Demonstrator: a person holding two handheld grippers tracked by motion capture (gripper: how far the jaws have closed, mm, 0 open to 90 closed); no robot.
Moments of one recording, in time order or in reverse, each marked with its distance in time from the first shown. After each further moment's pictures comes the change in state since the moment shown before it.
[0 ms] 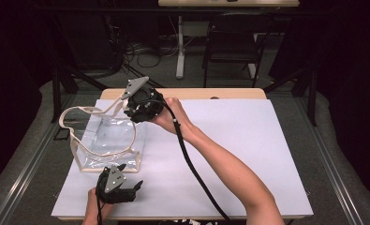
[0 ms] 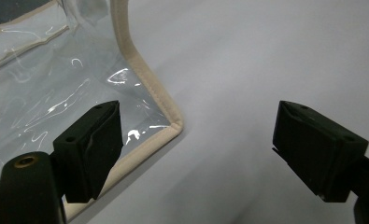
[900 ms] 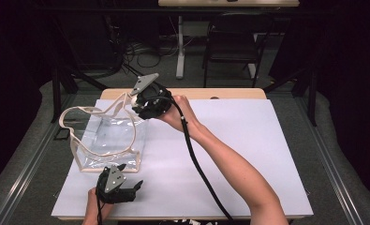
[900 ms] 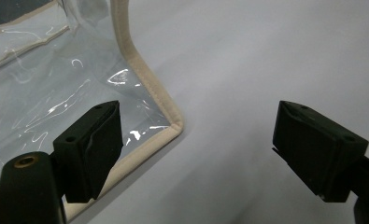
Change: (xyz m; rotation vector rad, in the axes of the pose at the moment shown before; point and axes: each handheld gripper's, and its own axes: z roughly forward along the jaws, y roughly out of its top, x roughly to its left) left arm 0.000 0.000 0.000 0.000 -0.001 -0.002; right arm -0.015 -0.012 -0.009 0.009 -0.031 0.026
